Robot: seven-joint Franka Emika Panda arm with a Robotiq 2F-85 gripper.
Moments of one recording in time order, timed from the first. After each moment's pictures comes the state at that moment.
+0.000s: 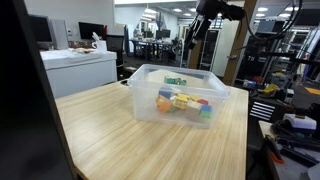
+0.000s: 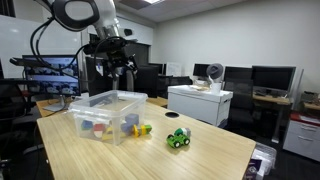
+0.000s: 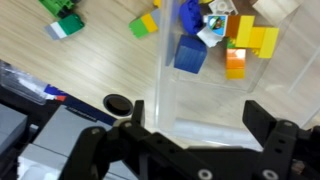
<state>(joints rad) -0.06 -0.33 -0.22 -2.45 0.08 2.51 -0.79</state>
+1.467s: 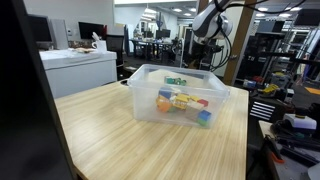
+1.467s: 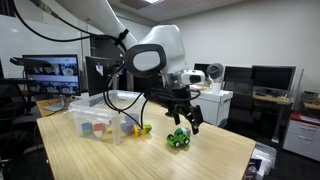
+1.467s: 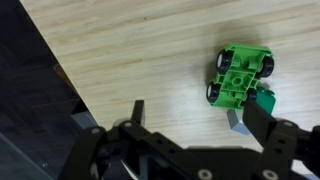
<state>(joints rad) -0.39 0.40 -0.27 -1.96 0.23 2.64 -0.44</state>
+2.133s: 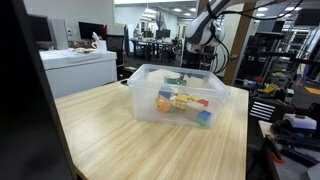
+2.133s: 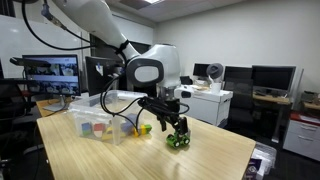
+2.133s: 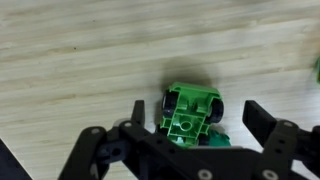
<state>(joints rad) -0.44 0.46 -0.15 -1.95 0.21 2.55 -0.45</state>
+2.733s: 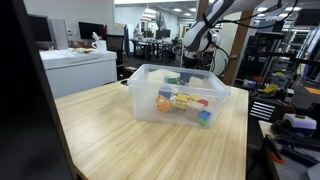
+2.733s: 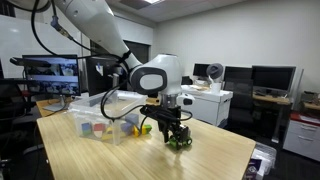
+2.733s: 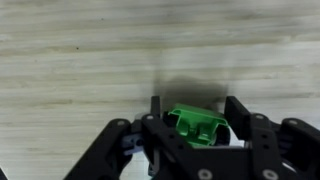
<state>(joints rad) -0.44 0.54 -0.15 -1.90 0.11 2.54 -0.45</state>
